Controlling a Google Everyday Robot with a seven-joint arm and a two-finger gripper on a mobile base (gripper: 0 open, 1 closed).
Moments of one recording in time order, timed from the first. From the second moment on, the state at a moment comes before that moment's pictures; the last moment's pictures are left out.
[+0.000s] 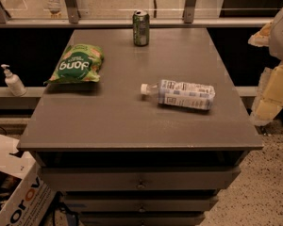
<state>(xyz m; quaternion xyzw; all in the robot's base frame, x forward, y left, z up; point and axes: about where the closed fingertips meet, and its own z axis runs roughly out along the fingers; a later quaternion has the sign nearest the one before) 0.438 -0.217 0.976 -0.60 0.78 -0.03 0.16</state>
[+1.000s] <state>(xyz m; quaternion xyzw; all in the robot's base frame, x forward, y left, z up) 0.478 -0.231 0.973 -0.59 0.78 -0.03 0.21</state>
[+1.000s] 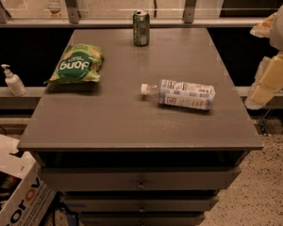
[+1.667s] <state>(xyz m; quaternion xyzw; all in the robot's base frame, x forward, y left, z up) 0.556 -0.250 0.957 -0.54 0.78 0.04 0.31</state>
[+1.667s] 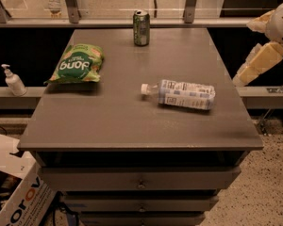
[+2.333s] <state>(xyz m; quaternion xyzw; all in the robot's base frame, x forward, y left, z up) 0.621 -0.220 0.947 -0.48 0.76 0.10 0.42</state>
